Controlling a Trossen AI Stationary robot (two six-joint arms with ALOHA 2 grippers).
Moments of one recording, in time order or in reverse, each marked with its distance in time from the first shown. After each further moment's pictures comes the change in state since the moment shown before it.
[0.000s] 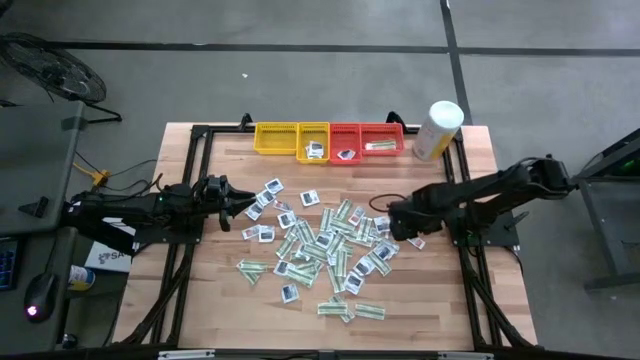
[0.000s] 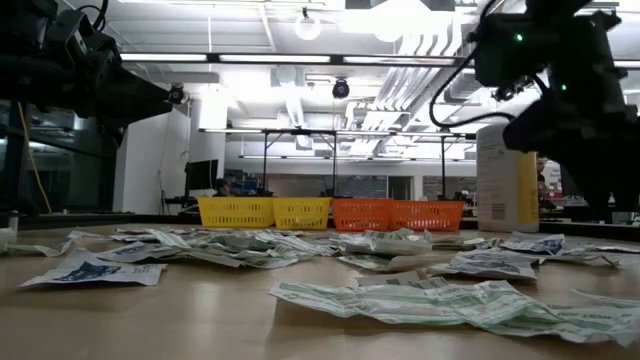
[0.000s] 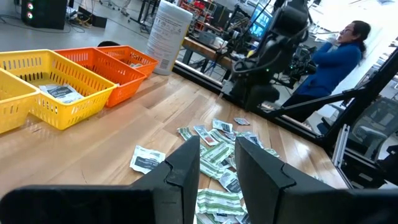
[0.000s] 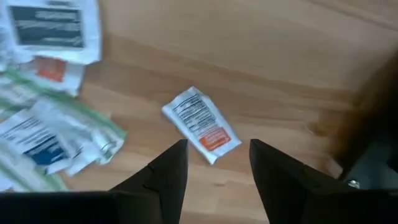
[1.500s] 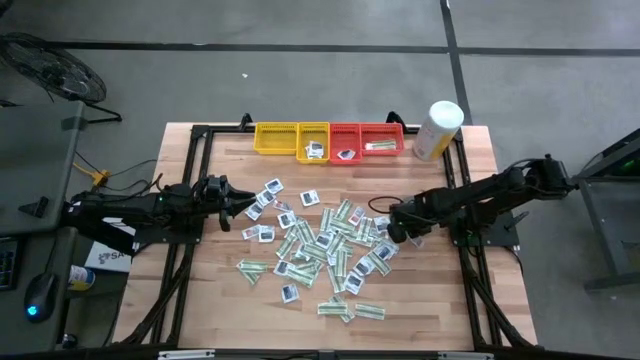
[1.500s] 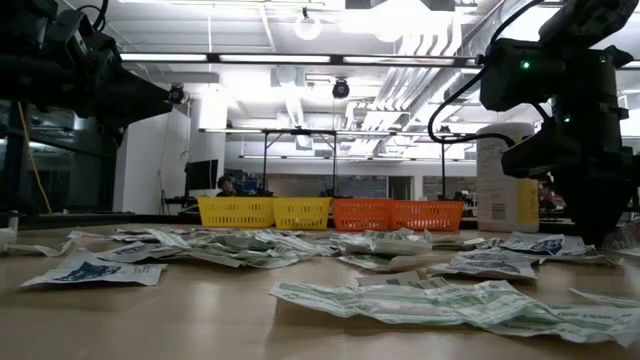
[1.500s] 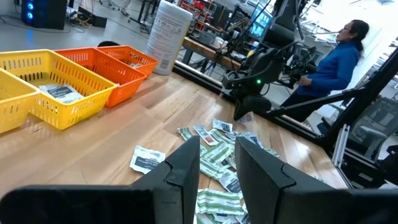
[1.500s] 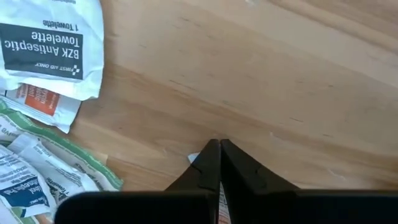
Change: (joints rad) left arm 0.000 0.000 0.000 0.000 0.000 0.000; right arm -0.017 0.037 -0.163 0.308 0.058 -0.095
